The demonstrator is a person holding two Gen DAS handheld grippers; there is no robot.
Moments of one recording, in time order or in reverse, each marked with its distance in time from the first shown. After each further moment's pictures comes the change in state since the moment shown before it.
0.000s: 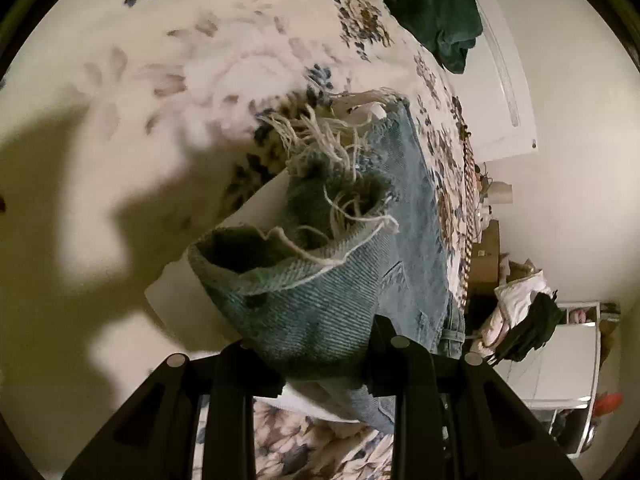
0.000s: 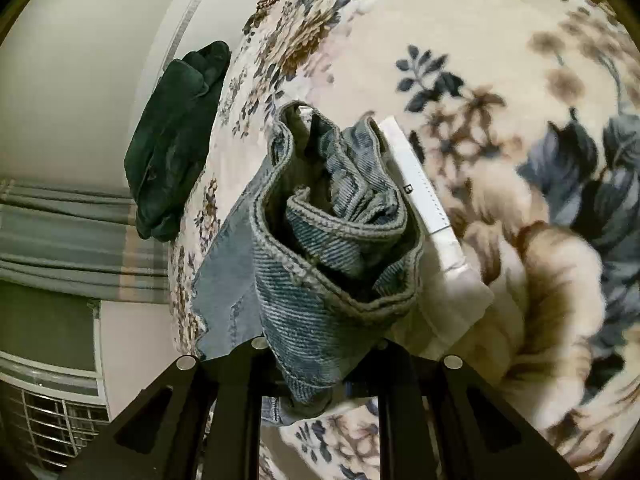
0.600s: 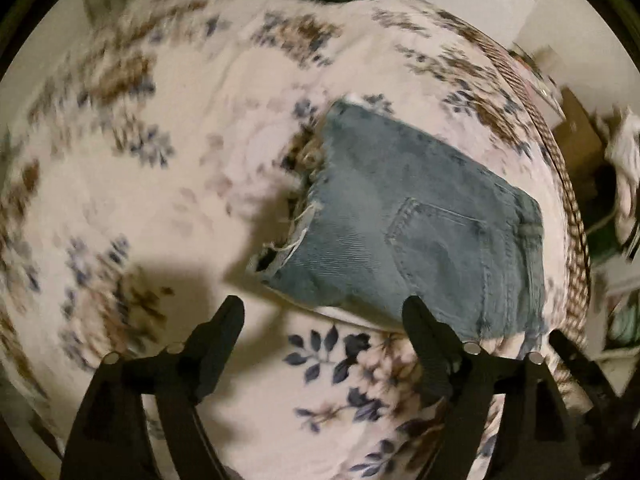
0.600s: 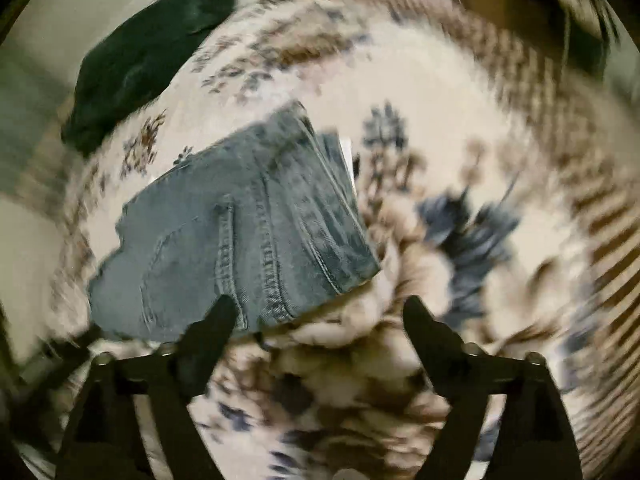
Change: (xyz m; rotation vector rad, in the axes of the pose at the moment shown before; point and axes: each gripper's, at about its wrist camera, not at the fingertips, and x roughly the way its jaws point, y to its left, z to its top) left arm -0.060 -0.092 -0.052 0.581 -0.012 0.560; right arm -0.052 0.061 -0.050 -0.463 -0.023 -0.514
